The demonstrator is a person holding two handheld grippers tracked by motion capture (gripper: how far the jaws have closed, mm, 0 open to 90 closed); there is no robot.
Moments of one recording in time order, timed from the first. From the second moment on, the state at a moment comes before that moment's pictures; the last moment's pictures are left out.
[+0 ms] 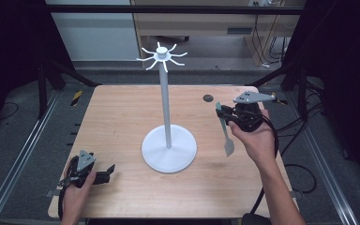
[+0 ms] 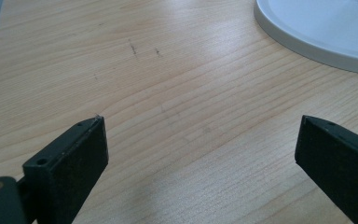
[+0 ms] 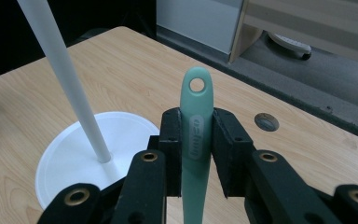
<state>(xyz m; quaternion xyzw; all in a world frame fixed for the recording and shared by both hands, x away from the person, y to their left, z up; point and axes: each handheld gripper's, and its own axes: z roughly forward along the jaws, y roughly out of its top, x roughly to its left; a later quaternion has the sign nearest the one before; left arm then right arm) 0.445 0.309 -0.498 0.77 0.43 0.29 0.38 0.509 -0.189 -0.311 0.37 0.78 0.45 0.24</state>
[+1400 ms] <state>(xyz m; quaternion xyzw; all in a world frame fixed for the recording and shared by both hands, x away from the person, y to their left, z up) 0.445 0.310 -0.497 0.77 0.43 0.29 0.38 0.500 -0.140 -0.249 0.31 0.75 0.53 0.25</state>
